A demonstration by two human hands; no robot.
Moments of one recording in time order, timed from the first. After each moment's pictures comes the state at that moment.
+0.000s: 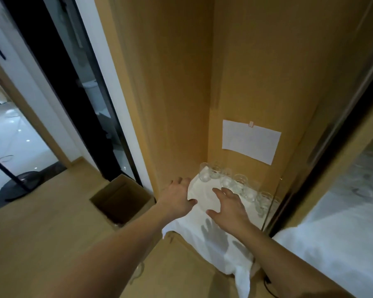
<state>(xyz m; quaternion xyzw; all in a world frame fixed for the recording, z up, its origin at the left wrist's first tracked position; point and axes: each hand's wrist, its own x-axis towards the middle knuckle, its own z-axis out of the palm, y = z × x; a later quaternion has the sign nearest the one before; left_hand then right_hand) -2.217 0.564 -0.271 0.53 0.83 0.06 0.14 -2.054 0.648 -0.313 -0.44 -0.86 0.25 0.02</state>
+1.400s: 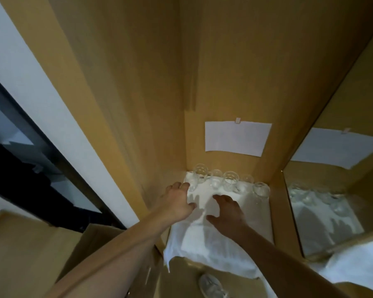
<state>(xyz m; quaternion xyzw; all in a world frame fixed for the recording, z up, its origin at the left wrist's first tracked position) -2.416 0.710 -0.328 0.66 0.71 0.05 0.23 -2.223 0.717 -0.359 -0.62 -0.74 0.27 0.01</state>
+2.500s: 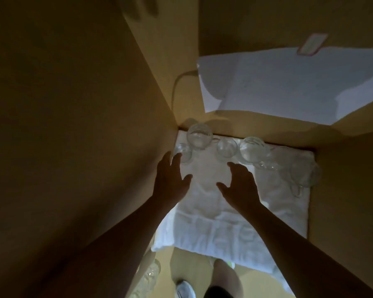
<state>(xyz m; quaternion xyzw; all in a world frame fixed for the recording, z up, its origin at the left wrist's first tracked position) -2.417 0.953 -0.572 0.53 0.78 0.01 0.32 -2.219 0.971 -0.604 -0.67 -0.64 0.37 -0.04</state>
